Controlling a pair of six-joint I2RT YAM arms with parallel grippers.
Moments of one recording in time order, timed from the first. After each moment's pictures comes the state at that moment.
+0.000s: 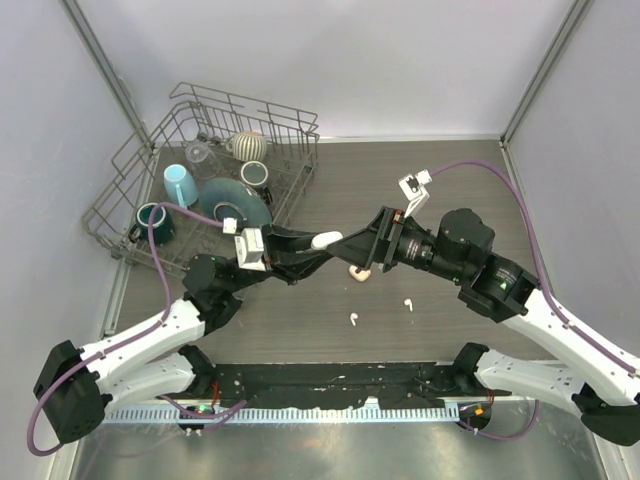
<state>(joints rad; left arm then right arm) -0.82 0.97 0.57 0.95 0.50 -0.18 0.87 0.89 1.07 -0.25 -0.20 0.89</state>
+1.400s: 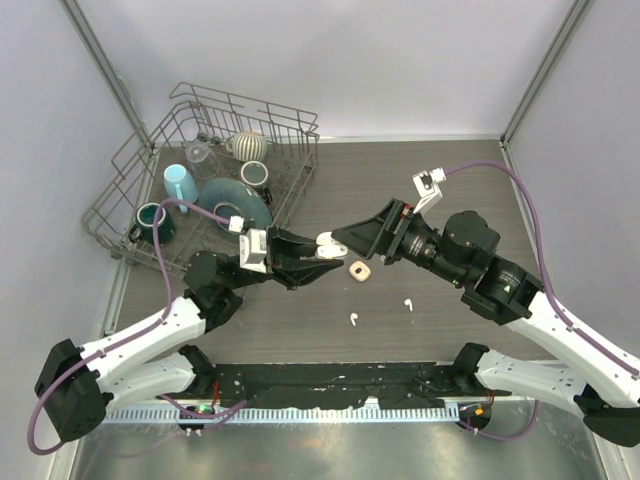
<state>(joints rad) -0.82 0.99 0.60 0.93 0.63 -0.24 0.87 0.87 1.06 -0.25 -0.04 0.92</state>
